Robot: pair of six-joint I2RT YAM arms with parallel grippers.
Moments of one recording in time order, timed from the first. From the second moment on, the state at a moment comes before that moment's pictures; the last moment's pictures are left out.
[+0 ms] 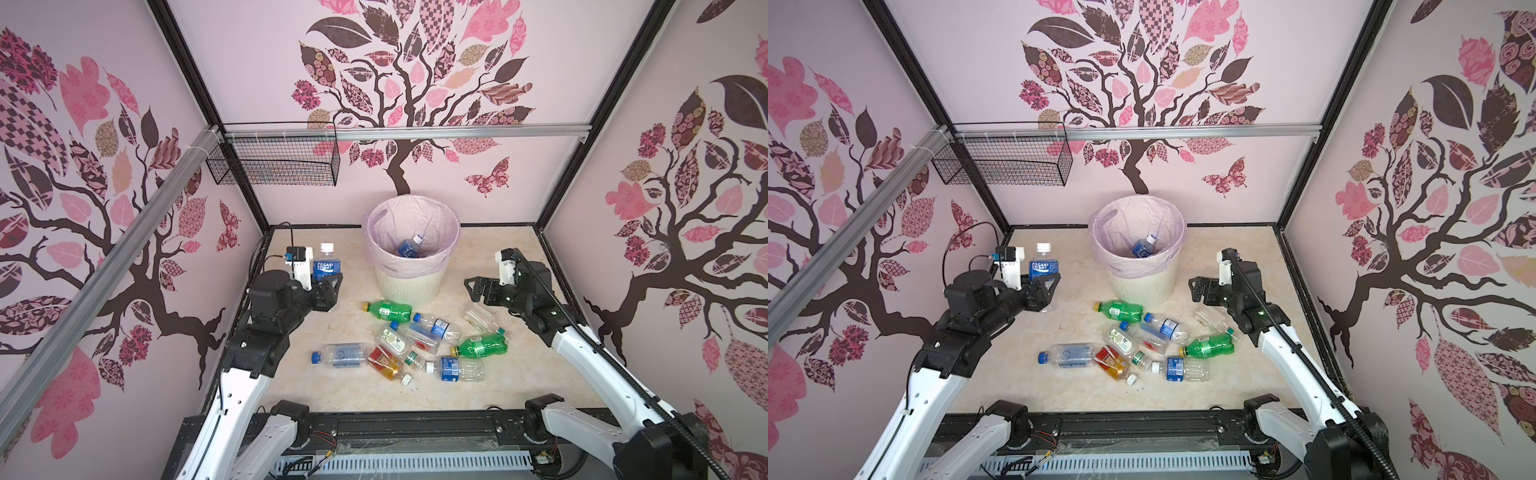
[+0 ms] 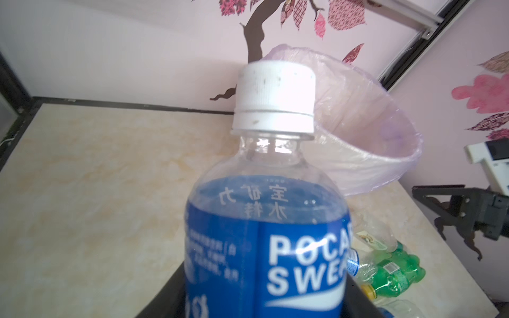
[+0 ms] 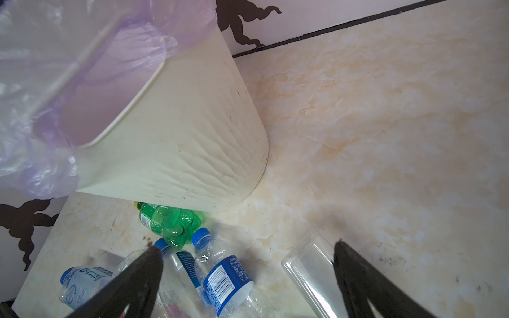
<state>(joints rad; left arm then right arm) -0.23 0.88 1.04 -0.51 0.20 -0.25 0.23 1.05 0.80 -0.31 -0.22 0.36</state>
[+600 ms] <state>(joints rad) -0.36 1.52 1.72 -0.46 0.19 -0.31 0.23 1.04 0.79 -0.44 -0.14 0.39</state>
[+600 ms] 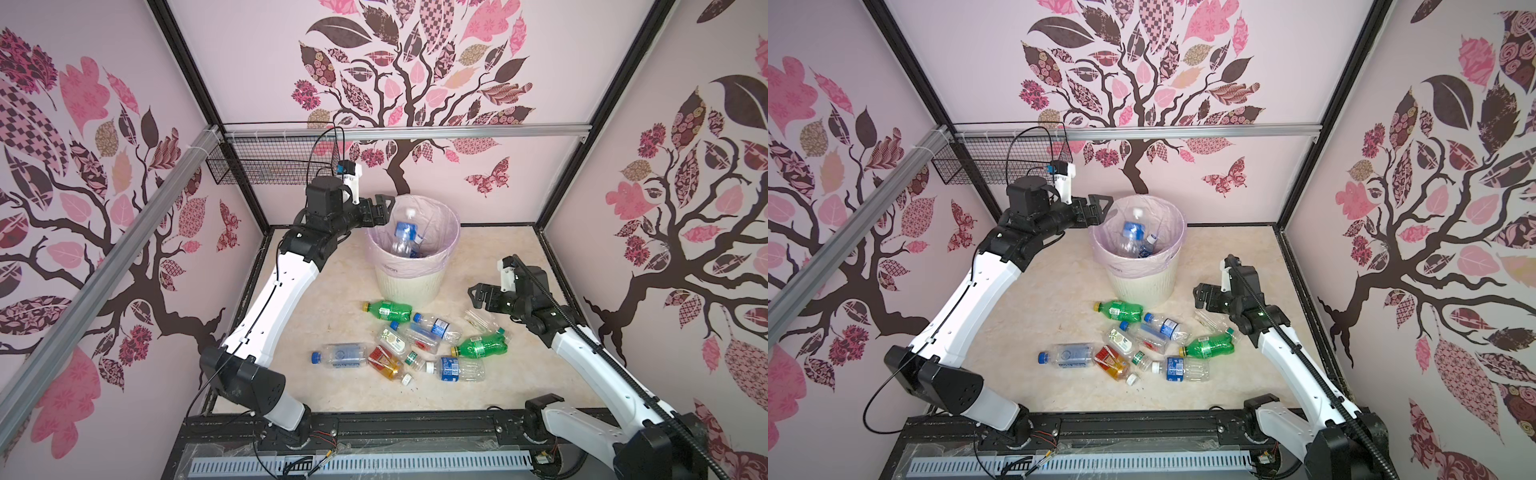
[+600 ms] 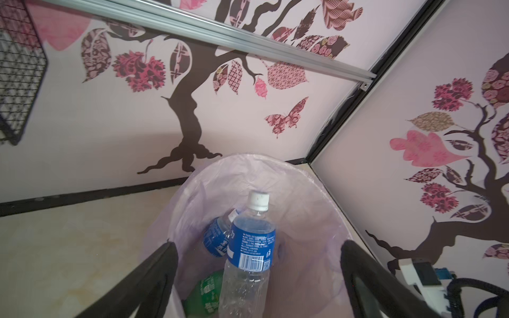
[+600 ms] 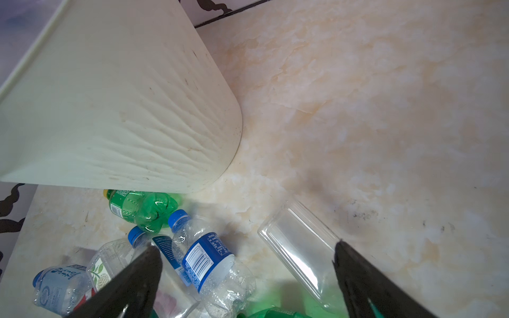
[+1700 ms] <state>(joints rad) -0.21 0.89 1.19 -0.68 0.04 -0.19 0.22 1.38 0.81 -0.50 -0.07 0.35</state>
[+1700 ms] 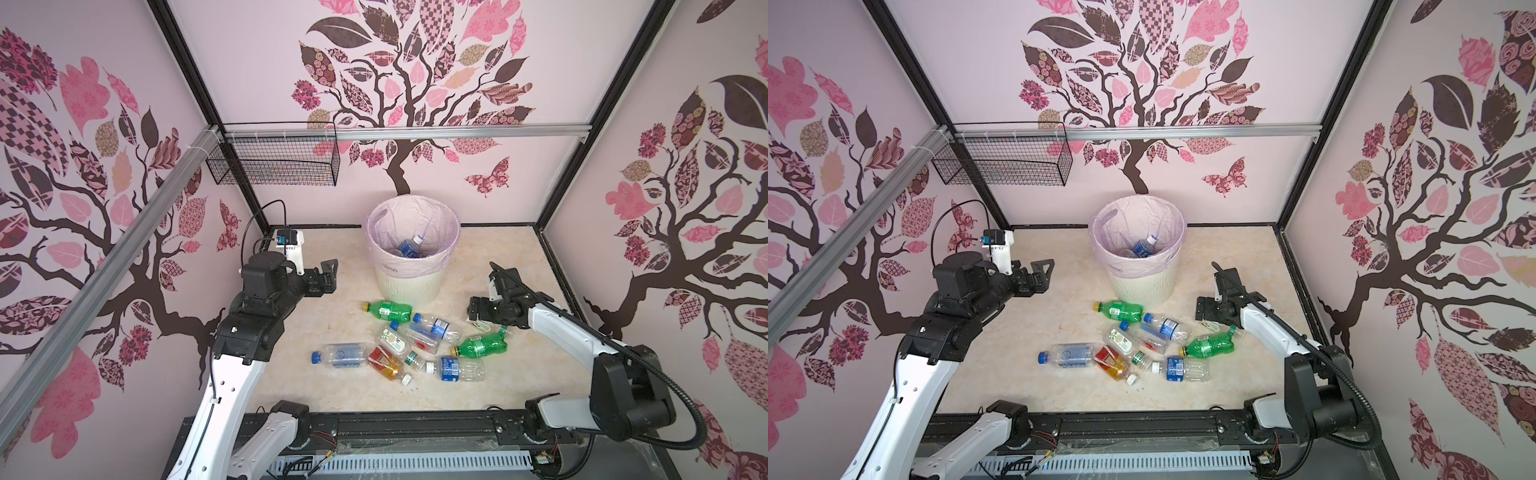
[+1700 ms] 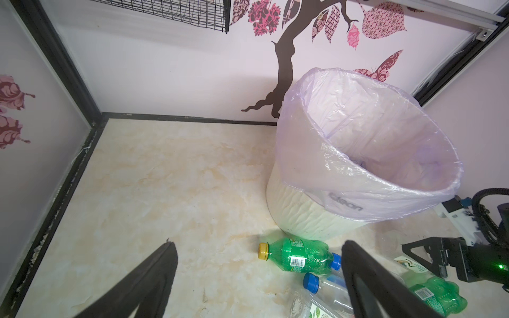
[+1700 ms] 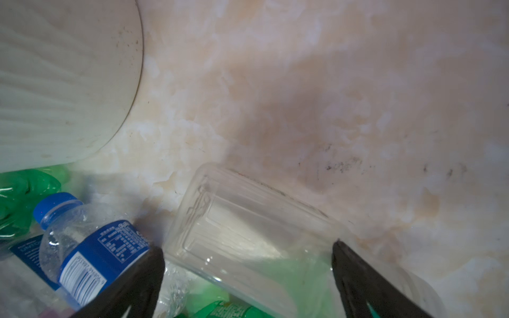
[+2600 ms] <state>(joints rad) -0.21 0.89 1.18 -0.70 0.01 -0.17 0.22 1.60 0.88 -0.43 0.03 0.38</state>
